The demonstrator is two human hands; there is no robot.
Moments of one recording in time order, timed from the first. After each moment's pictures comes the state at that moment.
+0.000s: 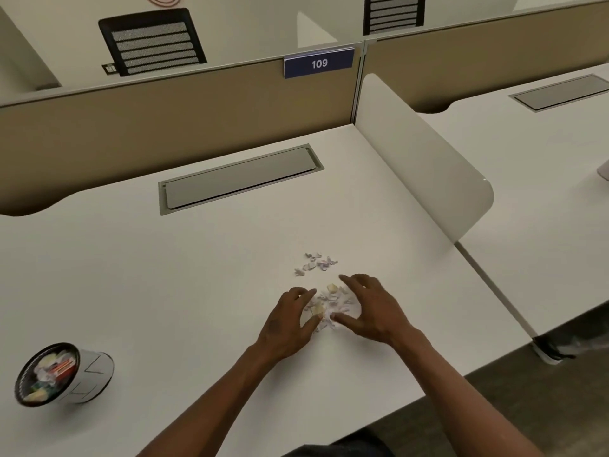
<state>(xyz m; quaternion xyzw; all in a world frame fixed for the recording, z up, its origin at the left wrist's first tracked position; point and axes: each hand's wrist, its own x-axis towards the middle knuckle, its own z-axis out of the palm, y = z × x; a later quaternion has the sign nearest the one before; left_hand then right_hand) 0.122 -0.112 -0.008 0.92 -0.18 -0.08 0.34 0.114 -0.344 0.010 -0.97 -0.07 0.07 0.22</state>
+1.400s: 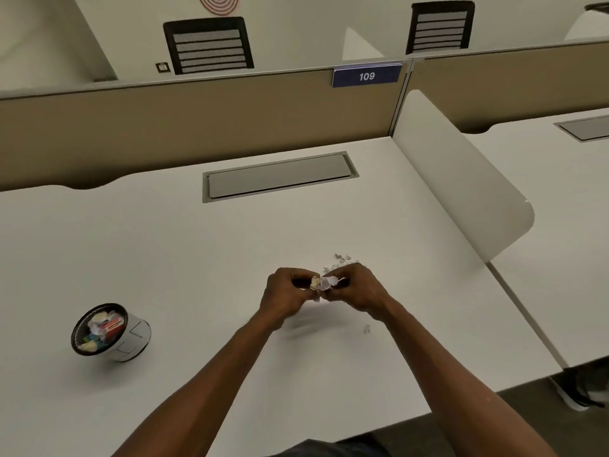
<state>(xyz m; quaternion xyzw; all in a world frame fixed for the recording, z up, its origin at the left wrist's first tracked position) 0.137 -0.096 0.049 0.82 0.03 -0.15 0.55 0.146 -0.287 0.052 -0.85 -0.02 0.19 0.48</state>
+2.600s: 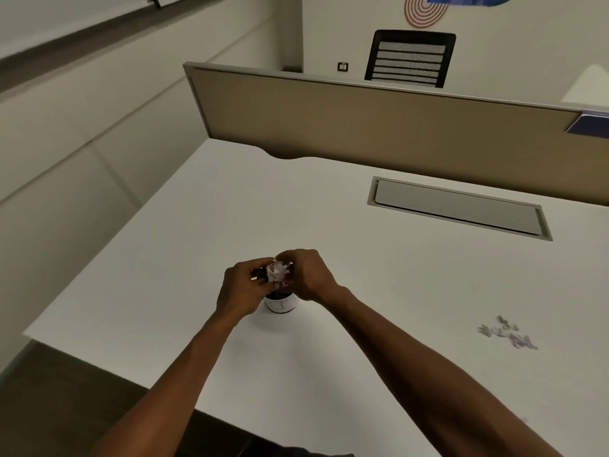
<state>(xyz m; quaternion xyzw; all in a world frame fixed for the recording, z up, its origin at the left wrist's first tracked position) 0.010 0.233 0.079 0.82 0.30 0.11 0.47 0.123 0.108 0.092 -0.83 -0.40 0.18 0.35</state>
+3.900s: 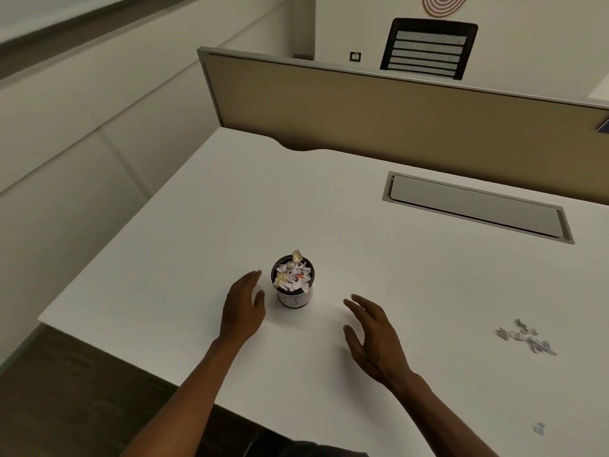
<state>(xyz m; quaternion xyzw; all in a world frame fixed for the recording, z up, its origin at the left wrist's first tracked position) -0.027 0.256 -0.003 0.87 0.31 0.12 0.35 0.070 -0.025 0.000 -0.88 -0.34 0.07 0.32</state>
